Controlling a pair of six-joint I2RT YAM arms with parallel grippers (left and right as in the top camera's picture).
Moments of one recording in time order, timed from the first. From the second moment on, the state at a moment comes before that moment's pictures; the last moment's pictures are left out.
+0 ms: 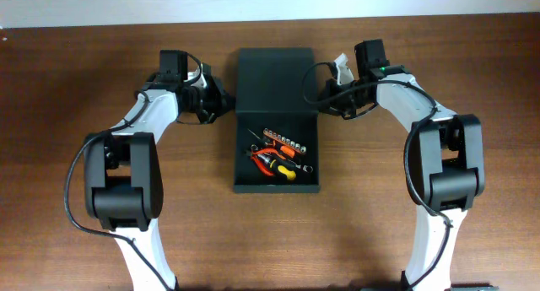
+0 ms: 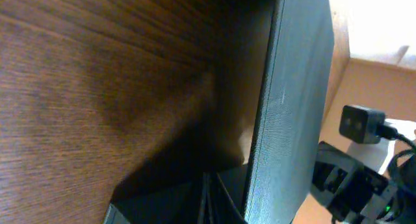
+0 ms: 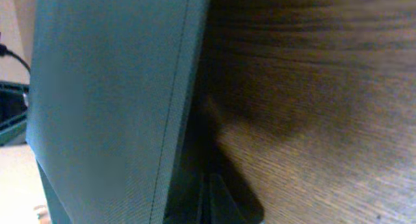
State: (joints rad) left arm -0.05 2.14 1.48 -0.43 0.76 -0.67; right arm 0.12 2.21 1.60 -0.59 -0.72 0.26
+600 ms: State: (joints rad) left arm -0.05 2.14 1.75 -0.77 0.77 -0.33; right arm 0.12 2.05 1.60 -0.58 -0.72 0.10
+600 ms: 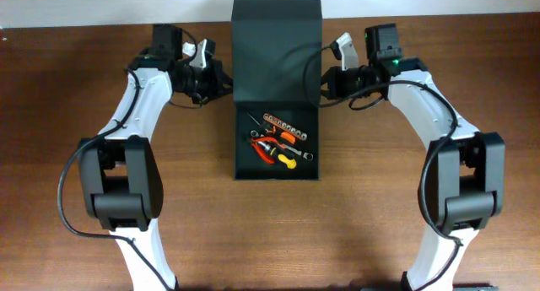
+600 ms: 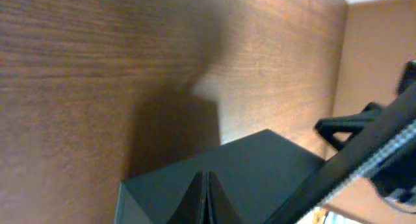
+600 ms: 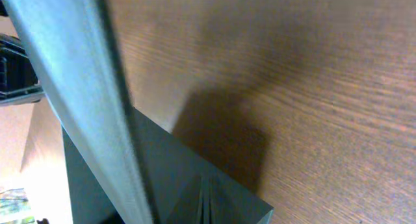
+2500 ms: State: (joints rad) left arm -0.07 1.90 1.80 -1.28 0.52 0.07; right arm 0.19 1.74 1.60 -1.16 -0.64 -0.13
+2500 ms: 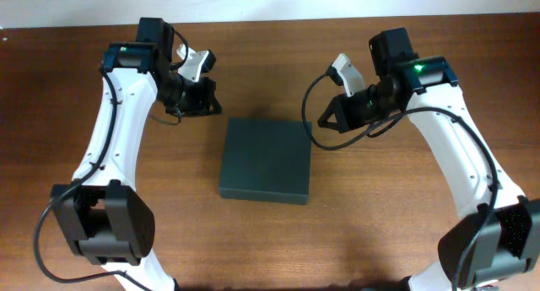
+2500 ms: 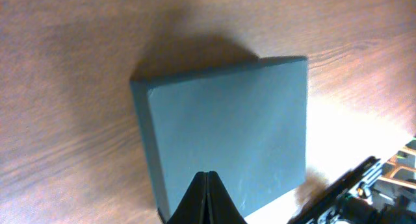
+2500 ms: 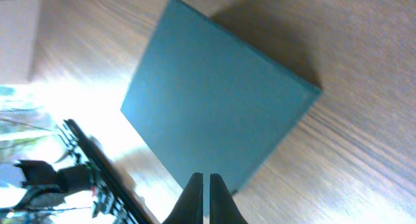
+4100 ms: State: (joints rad) left arm -0.07 0.53 1.24 -1.42 0.30 0.04; right arm 0.22 0.51 1.23 -1.27 -0.23 -0.16
